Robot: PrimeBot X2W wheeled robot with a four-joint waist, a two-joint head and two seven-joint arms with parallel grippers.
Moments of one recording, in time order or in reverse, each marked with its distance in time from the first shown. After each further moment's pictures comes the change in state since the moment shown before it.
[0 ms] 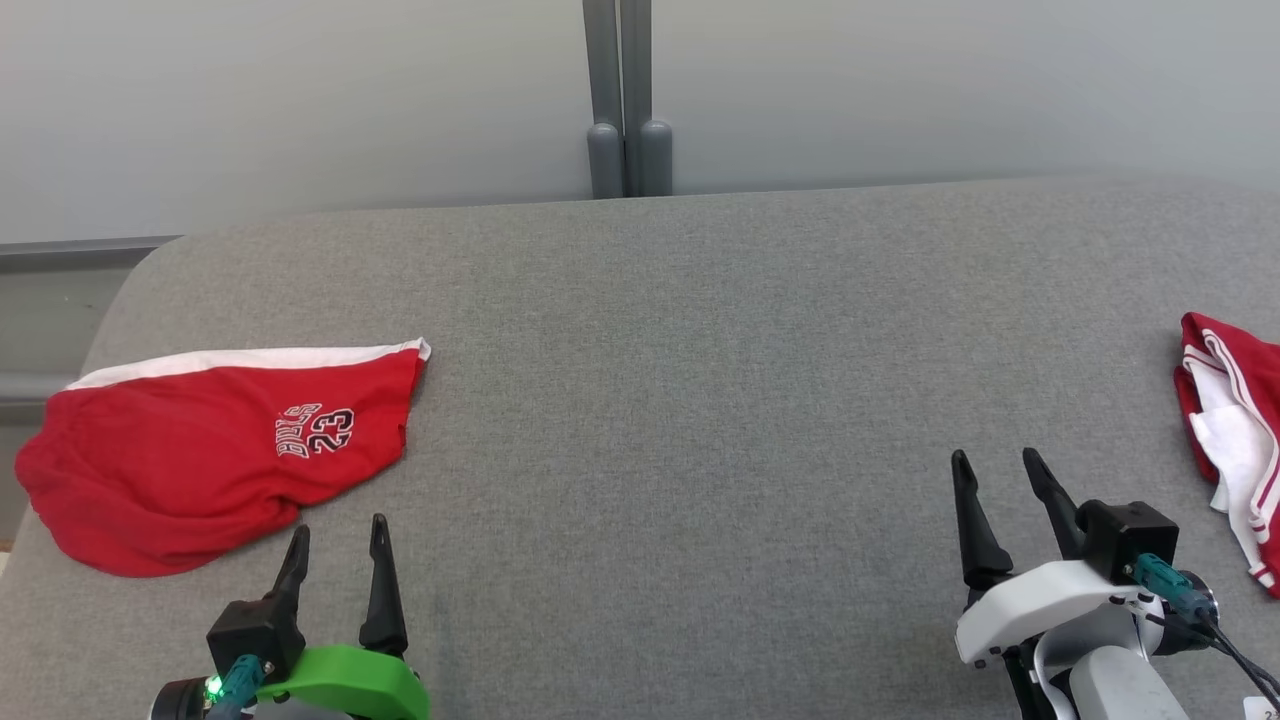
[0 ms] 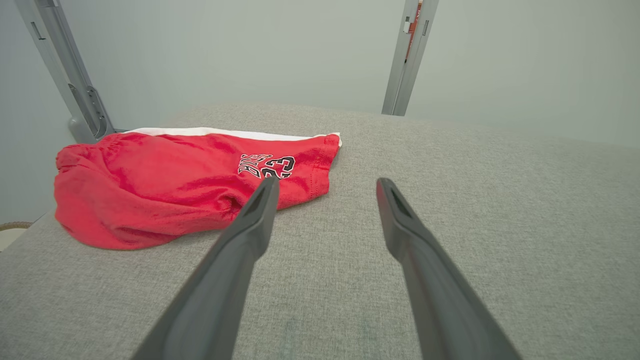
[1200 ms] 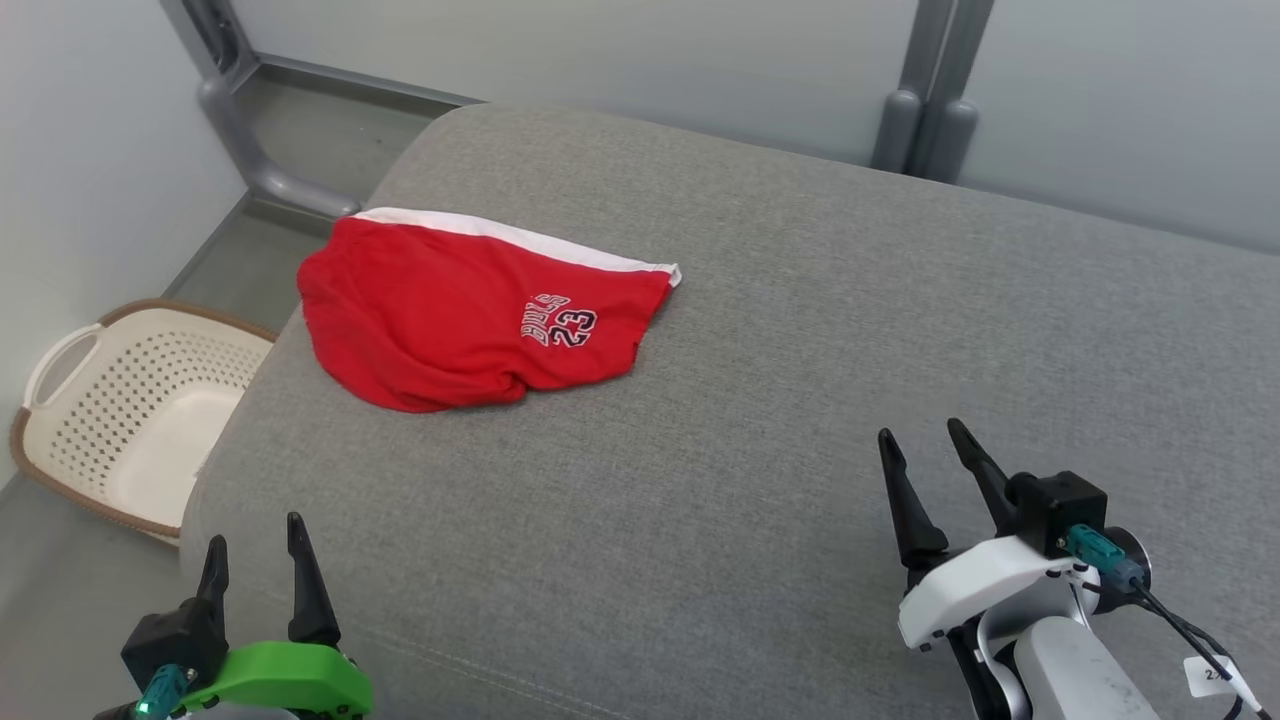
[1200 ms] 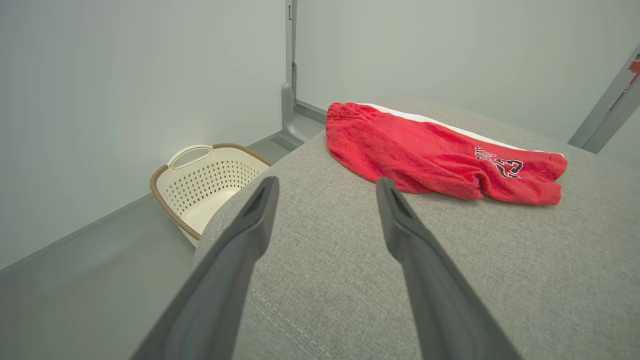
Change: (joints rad) left arm 0.000 0.001 0.115 -0.015 -0.041 0.035 0.000; right arm -0.059 0.002 0.128 0.011 0.023 0.000 0.000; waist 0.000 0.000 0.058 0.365
